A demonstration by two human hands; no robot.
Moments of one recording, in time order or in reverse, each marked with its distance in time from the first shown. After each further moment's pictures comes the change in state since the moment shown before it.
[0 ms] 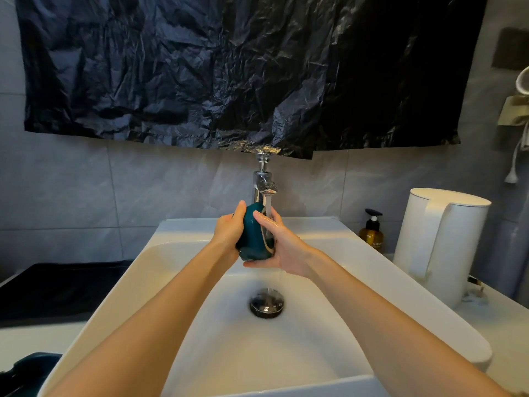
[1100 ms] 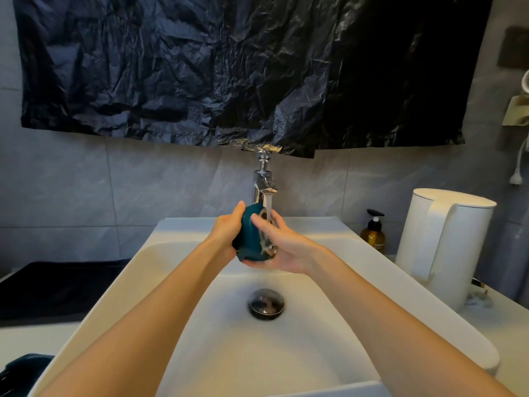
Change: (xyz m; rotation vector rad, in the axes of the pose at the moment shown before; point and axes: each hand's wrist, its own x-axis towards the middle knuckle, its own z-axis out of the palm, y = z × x) left_hand 0.004 0.003 -0.006 0.044 -0.076 -0.071; right_hand -0.005 -0.006 0.003 0.091 -0.023 0.101
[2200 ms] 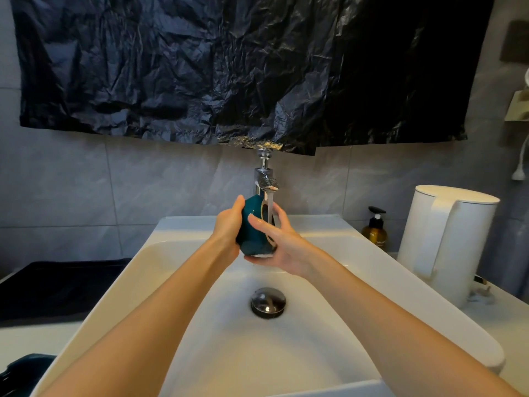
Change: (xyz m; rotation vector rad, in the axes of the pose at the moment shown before) left_hand 0.002 -0.003 0.004 -0.107 0.025 0.020; right_hand 0.008 0.010 0.002 -0.078 0.029 -0.162
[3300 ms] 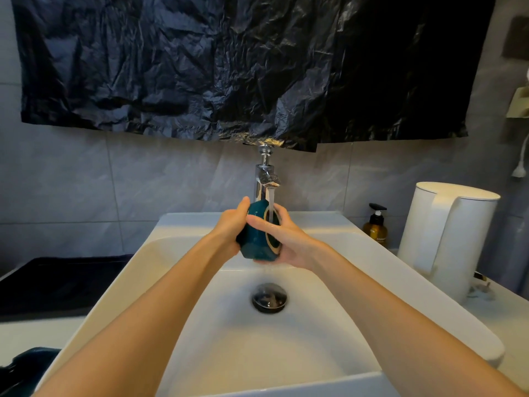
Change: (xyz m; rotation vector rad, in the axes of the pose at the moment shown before) left_hand -0.006 0.003 -0.002 0.136 -0.080 -0.072; right_hand -0.005 -0.008 -0.005 -0.233 0.033 0.042
